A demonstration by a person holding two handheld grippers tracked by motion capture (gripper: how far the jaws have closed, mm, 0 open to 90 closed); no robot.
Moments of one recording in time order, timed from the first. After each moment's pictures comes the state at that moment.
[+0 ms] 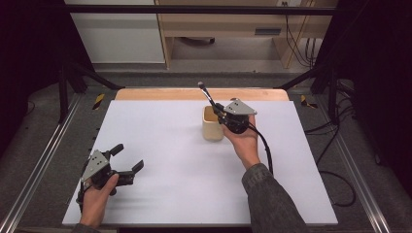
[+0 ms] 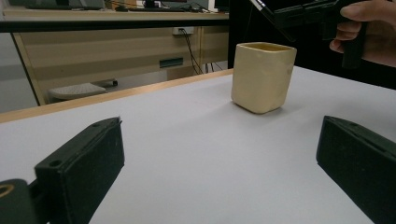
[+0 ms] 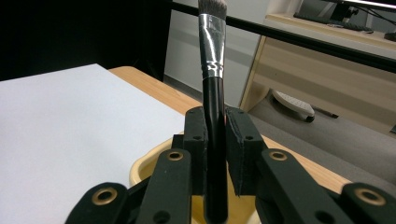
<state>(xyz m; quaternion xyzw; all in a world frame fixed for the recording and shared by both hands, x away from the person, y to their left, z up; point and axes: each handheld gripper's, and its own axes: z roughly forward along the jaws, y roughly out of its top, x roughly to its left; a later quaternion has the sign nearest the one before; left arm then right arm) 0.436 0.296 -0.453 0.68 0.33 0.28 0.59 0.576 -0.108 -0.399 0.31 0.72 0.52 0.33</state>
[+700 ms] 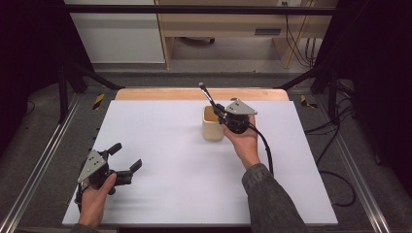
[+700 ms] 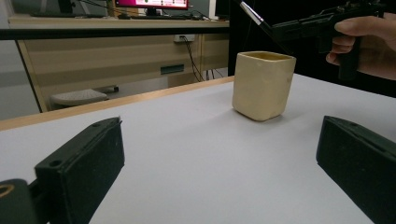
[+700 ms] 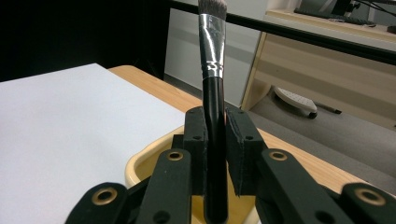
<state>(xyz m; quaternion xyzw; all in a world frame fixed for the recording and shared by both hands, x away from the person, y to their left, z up) 0.435 0.300 -0.449 0.67 0.33 0.29 0.60 0.579 -0.110 -0.404 0.31 0.72 0.53 0.33</state>
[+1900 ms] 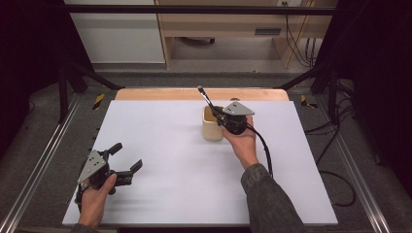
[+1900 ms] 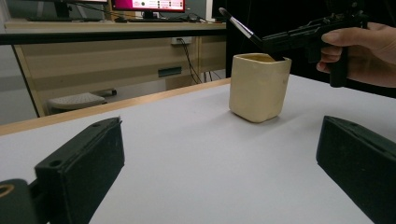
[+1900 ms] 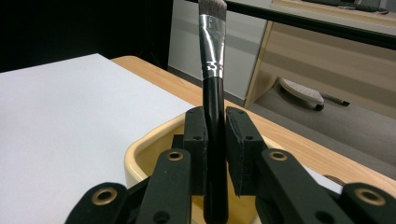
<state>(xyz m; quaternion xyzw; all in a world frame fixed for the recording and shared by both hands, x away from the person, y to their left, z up) 0.434 0.299 -0.449 0.67 0.32 0.29 0.60 0.585 -0.106 -0.415 0.32 0.73 0.52 0.31</state>
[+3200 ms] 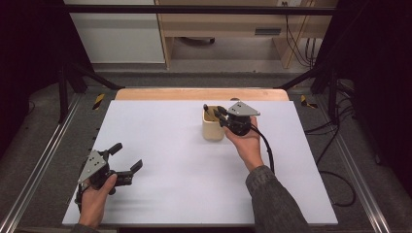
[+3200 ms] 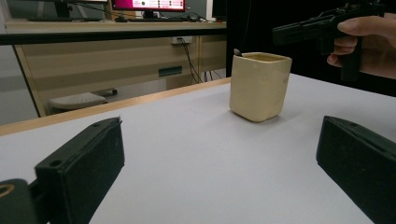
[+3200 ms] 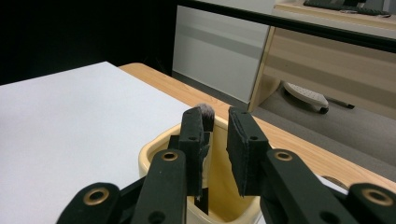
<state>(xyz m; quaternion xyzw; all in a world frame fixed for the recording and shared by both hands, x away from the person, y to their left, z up) 0.434 0.298 -0.448 0.67 0.32 0.29 0.60 0.572 -0.116 -0.403 0.32 0.72 0.53 0.30</state>
